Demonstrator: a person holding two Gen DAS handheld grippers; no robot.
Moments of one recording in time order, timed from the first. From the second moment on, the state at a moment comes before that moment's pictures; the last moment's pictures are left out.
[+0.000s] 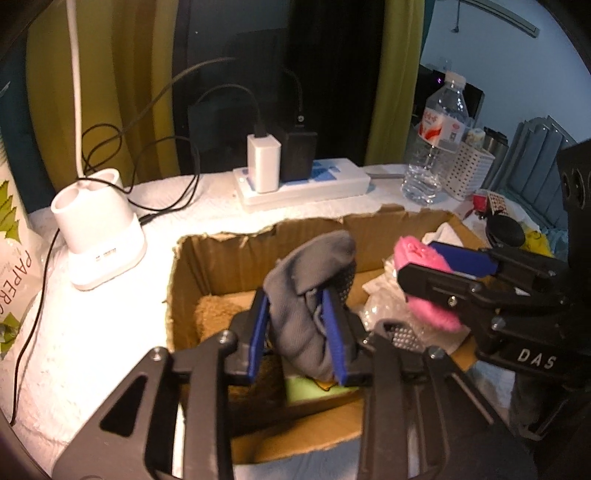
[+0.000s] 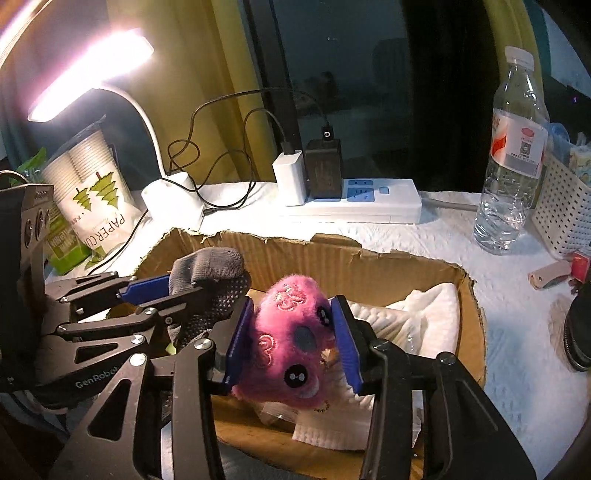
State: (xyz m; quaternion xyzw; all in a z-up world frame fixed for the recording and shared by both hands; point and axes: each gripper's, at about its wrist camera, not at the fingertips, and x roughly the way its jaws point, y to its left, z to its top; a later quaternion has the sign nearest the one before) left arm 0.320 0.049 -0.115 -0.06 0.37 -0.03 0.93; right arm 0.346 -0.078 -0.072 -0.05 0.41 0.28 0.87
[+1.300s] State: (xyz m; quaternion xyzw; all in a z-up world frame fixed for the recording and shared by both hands) left arm 0.165 0.046 0.002 -0.06 0.24 0.02 0.97; right arm 0.217 -0.110 0.040 -0.07 0.31 0.22 0.92
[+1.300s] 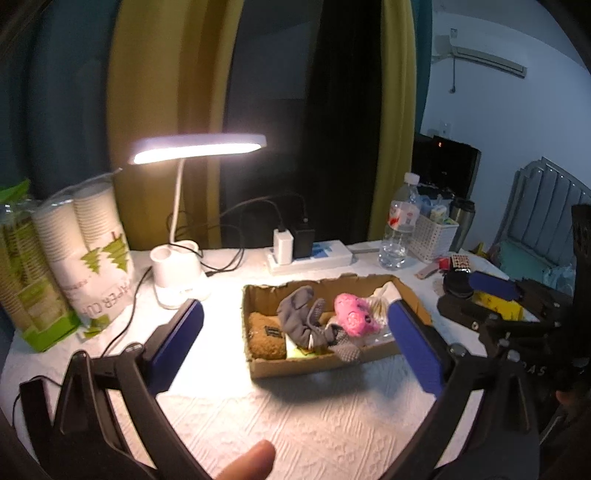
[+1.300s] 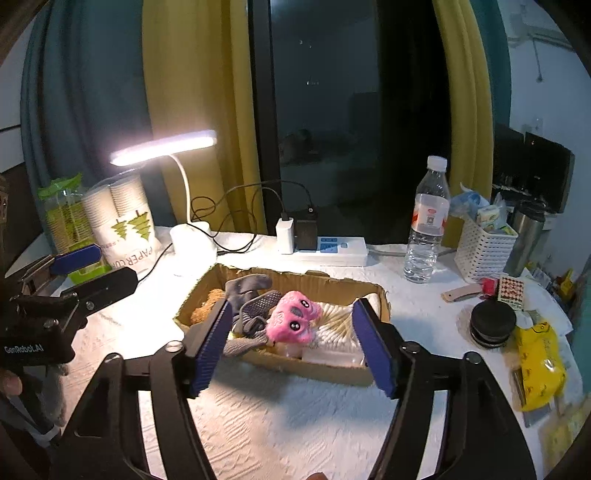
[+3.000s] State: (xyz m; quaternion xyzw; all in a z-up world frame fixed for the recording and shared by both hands) left arm 0.070 0.048 -0.003 -0.04 0.22 0.04 0.97; right arm 0.104 -0.121 0.046 -0.08 0.29 0.16 0.94
